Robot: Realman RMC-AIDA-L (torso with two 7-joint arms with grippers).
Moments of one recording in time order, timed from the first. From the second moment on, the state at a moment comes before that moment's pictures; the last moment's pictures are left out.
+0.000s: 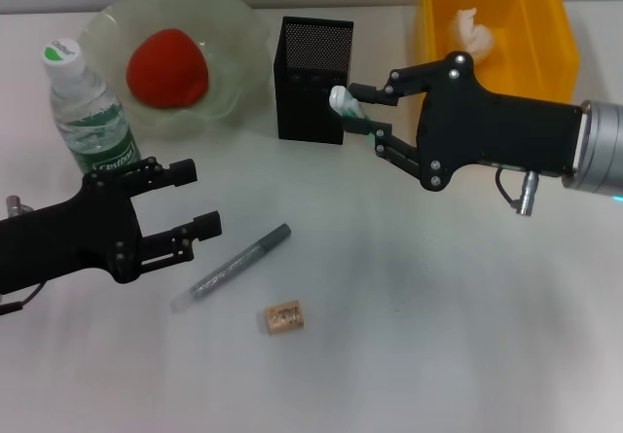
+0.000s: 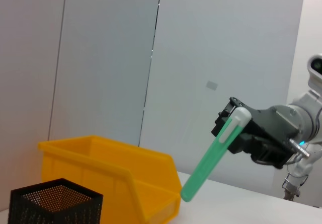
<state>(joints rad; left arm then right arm) -0.39 -2.04 0.57 0.49 1.91 1.77 -1.04 0.44 2.08 -1.21 -0.74 -1.37 -1.48 0.60</state>
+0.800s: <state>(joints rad) -0.40 -2.05 0.57 0.49 1.89 1.78 -1.05 0.51 2.09 -1.22 -0.45 -1.19 -1.48 -0.09</state>
